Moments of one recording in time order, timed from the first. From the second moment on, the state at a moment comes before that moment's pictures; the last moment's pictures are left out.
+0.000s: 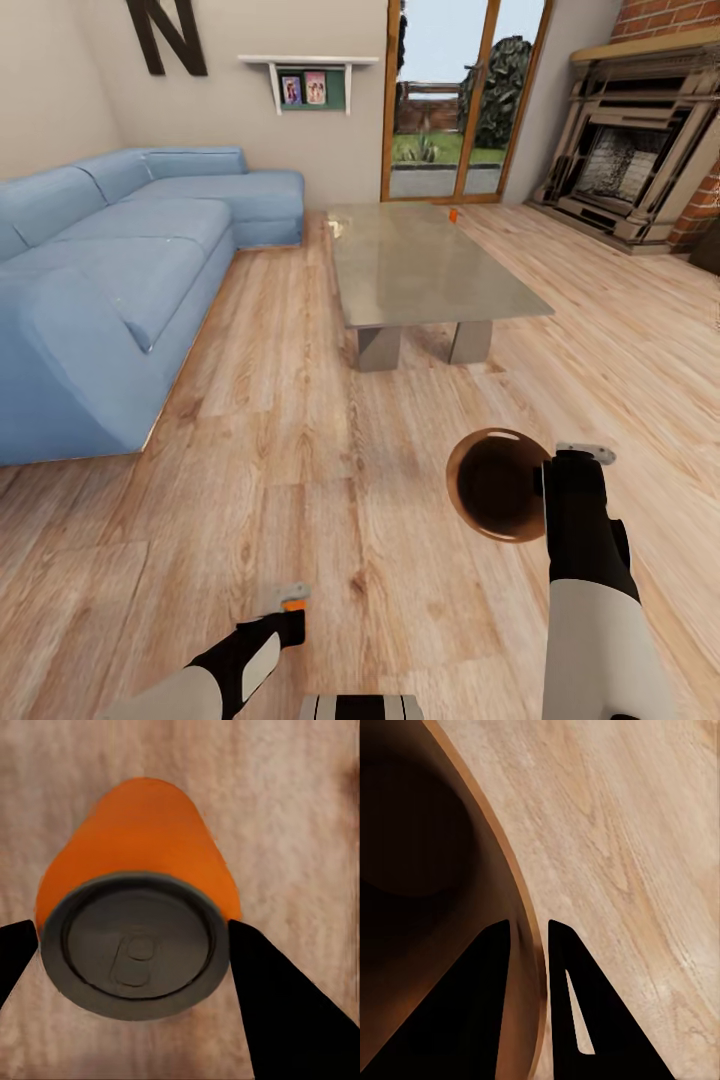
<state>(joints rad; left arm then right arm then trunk) -0.64 -0.13 -0.18 -0.18 0.30 0.12 0.13 -0.72 0.12 -0.43 -1.30 0.60 1.05 0.00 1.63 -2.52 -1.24</state>
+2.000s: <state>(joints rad) -0.41 -0.12 -0.18 -1.41 0.31 0.89 0.03 -0.72 0.11 -0.30 -1.04 0.59 1.05 0.00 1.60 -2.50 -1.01</state>
